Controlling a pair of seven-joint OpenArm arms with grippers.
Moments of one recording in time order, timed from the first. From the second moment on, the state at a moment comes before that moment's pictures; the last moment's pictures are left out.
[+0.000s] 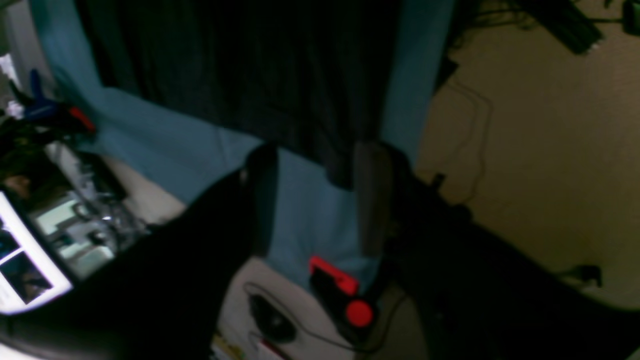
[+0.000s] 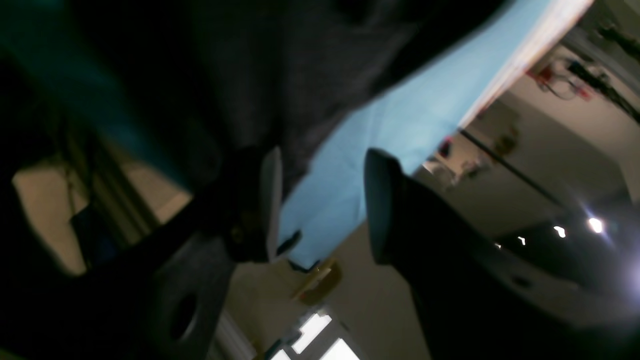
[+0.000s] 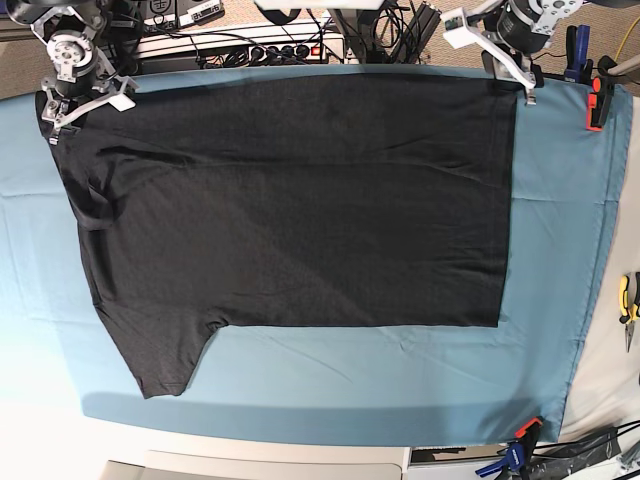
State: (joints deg) left arm 33.4 -58.7 44.6 132.4 34.7 -4.0 53.3; right arm -45.8 55.8 -6.3 113.2 -34.6 8.0 -51.4
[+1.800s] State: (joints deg) left arm -6.4 -29.1 11.9 95.9 -16.3 -16.5 37.2; right arm 32.5 32.0 22.3 61.9 31.2 31.8 -46.3
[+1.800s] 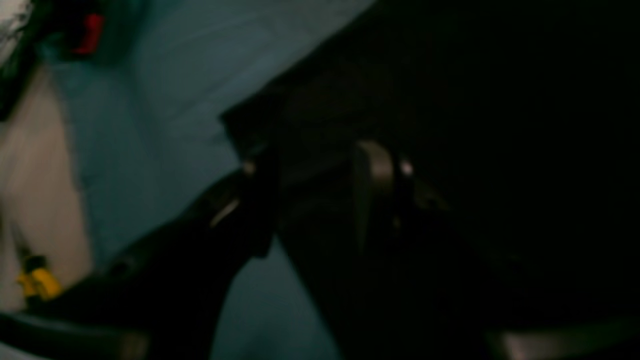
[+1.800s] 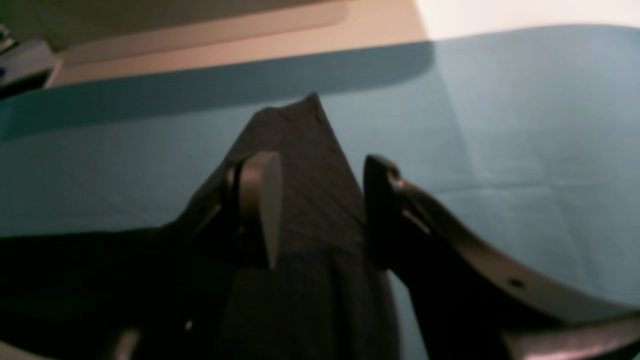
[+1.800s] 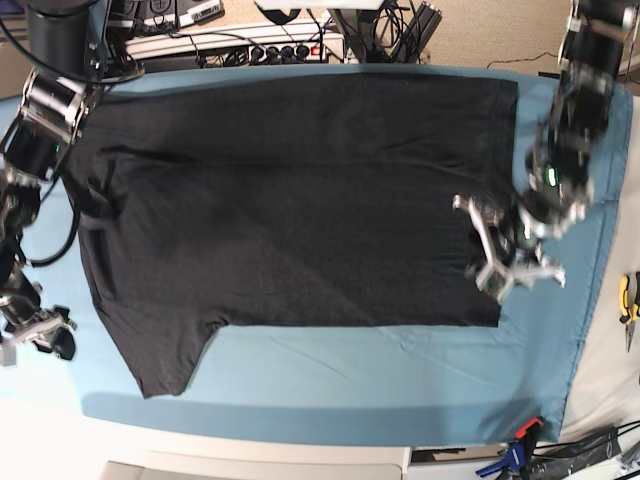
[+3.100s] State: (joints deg) left arm -41.4 -24.7 1.4 27.8 -34.0 -25.2 43.7; right arm 41.3 18.4 -4.6 51.7 -5.1 13.1 -39.5
